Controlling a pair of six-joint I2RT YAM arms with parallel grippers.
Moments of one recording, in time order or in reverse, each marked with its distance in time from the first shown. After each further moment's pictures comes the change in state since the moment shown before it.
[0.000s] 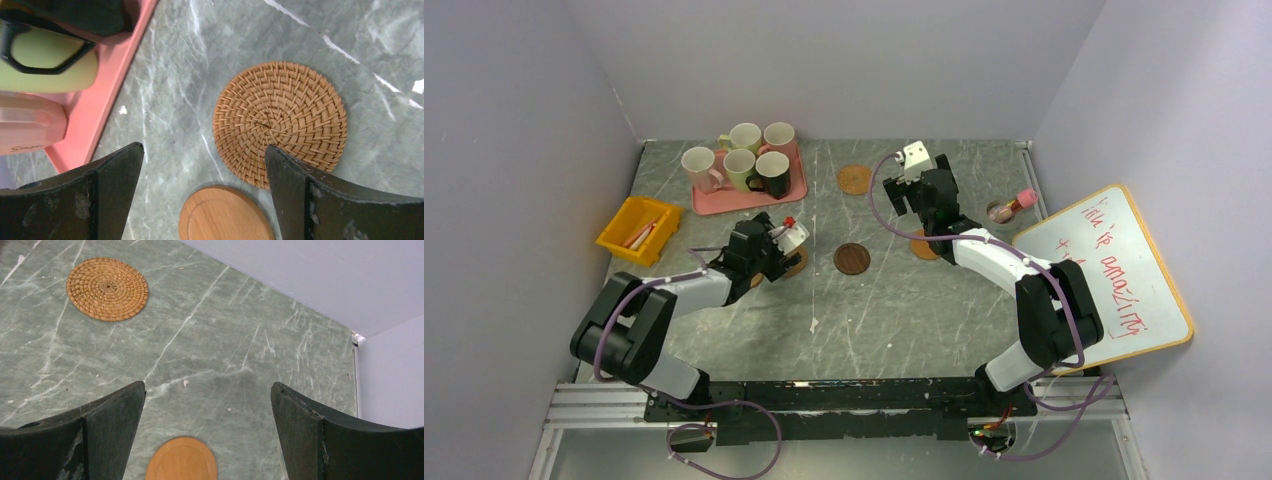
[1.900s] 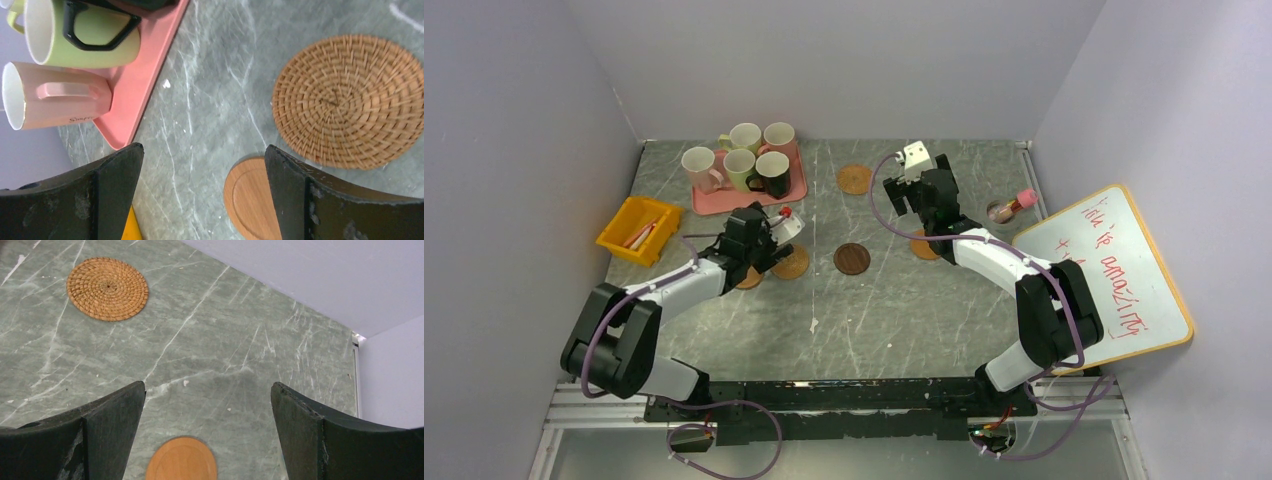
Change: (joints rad) left arm 0.017 -0.060 0.111 -0.225 -0.121 0.065; right arm -0.002 0.000 0.000 0.000 -0.003 0.000
